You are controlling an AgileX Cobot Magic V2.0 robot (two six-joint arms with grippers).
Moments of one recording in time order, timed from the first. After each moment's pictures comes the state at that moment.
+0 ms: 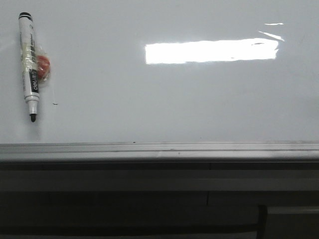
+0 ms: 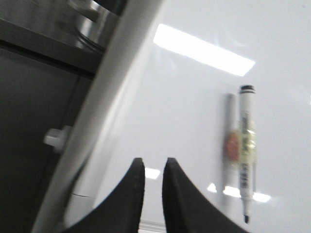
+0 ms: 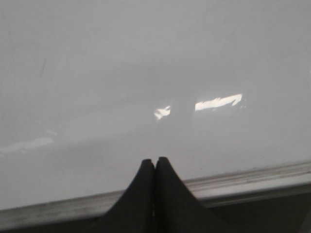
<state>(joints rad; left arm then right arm) -0.07 0.14 -0.16 -0.58 0.28 0.14 -0.06 0.29 -0.27 0.09 0.41 0.12</state>
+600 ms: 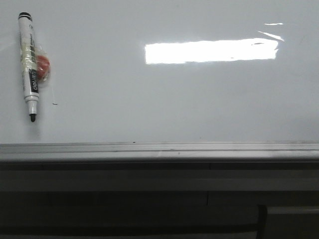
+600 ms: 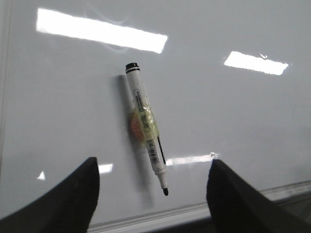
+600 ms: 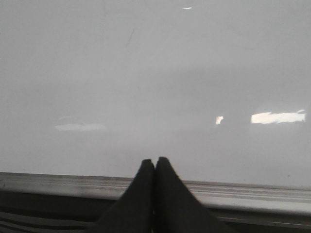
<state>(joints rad) -0.40 0.18 -0.16 -0.81 0.18 0.49 0.19 0.29 -0.18 0.09 0.23 0.13</state>
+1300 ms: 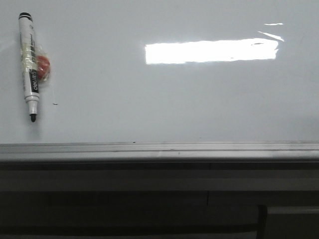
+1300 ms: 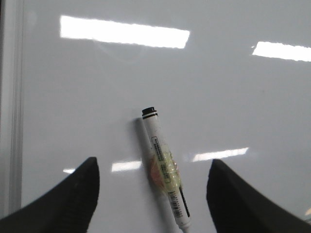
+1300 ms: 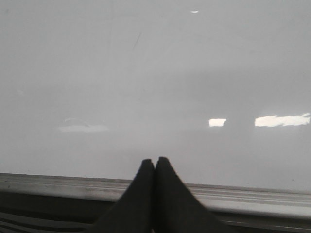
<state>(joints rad) -0.40 0.48 -0.34 -0.83 0.08 0.60 0.20 0.29 -0.18 0.09 0.22 0.13</state>
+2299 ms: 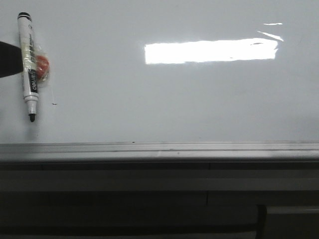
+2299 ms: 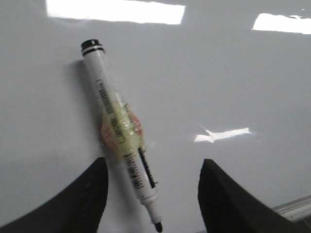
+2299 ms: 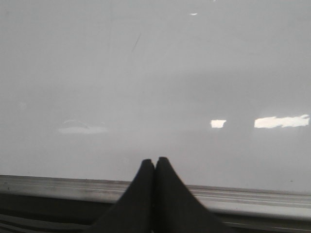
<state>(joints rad) -1.19 0.95 -0.23 -1.17 -0.81 0.63 0.20 0.29 -0.18 0.09 0.22 0.13</state>
